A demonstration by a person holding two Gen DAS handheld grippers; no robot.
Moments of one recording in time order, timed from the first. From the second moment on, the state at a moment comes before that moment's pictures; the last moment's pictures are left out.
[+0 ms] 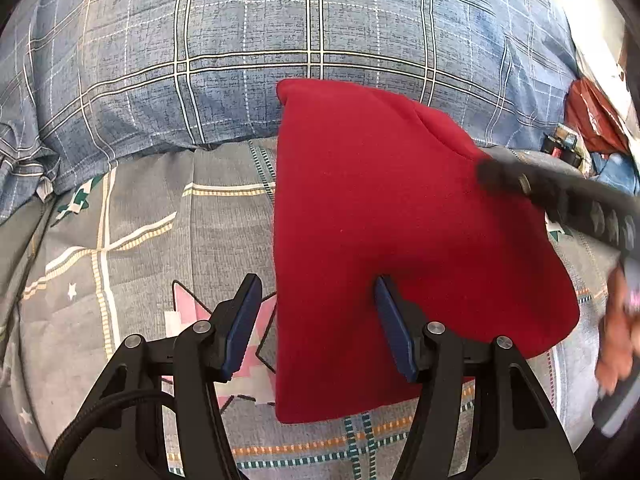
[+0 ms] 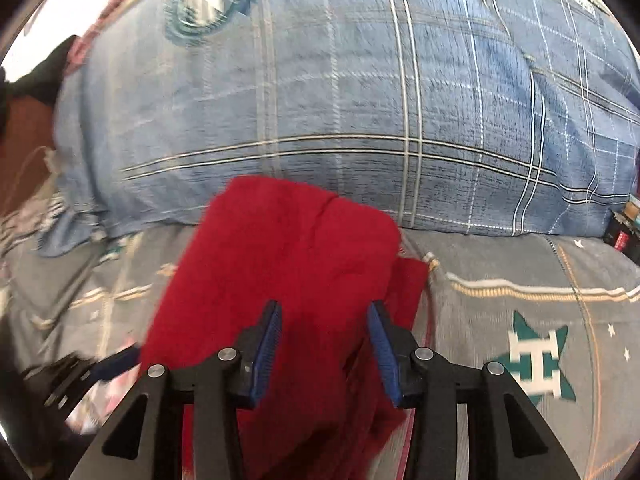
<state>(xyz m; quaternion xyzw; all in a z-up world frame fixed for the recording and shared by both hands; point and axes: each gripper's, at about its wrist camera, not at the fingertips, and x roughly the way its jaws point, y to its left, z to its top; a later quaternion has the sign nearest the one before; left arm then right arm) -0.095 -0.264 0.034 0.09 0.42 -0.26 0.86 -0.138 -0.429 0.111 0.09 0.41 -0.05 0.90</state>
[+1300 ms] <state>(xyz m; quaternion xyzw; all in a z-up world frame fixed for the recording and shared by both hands) -0.051 -0.241 0.066 -0.08 0.48 -0.41 0.77 -0.141 -0.464 0.089 0.30 0.39 0.05 0.87</state>
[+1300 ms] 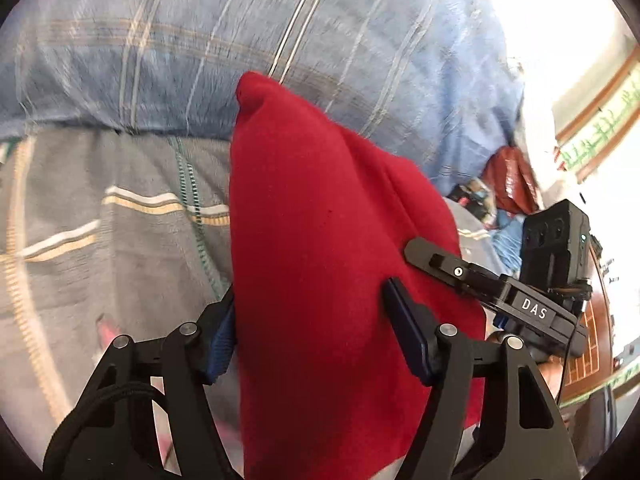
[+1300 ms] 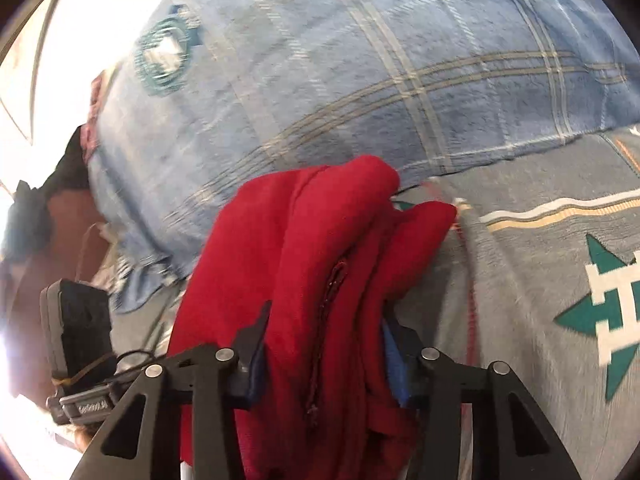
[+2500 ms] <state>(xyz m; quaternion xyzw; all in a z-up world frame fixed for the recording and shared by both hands) -0.154 -0.146 0.061 0.03 0.41 -0.21 0.89 -0.258 -0.318 0.075 0.15 0.44 0.02 0.89</state>
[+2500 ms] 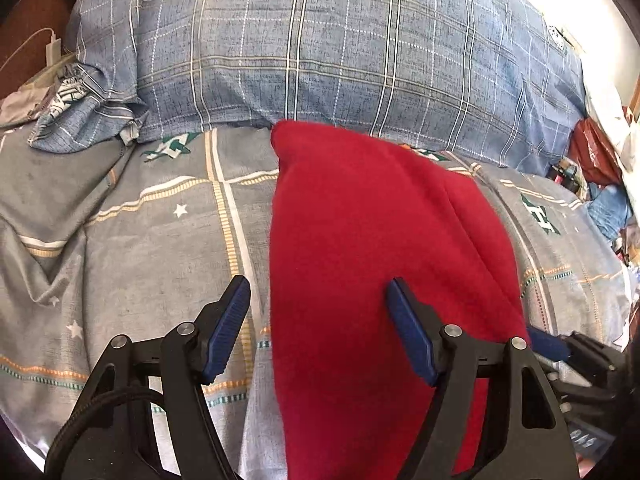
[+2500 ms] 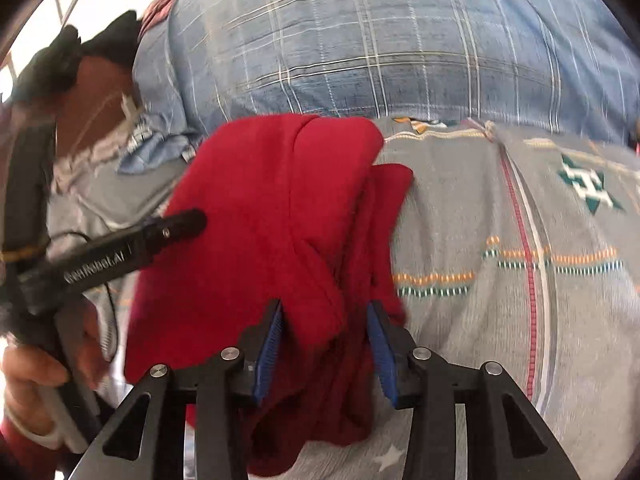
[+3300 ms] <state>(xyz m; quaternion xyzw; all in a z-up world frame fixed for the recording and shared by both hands) -0.111 -0.115 0.051 0.01 0.38 -0.19 0.91 -0.156 -0.276 0.082 -0.01 0.43 -0.02 0.90</state>
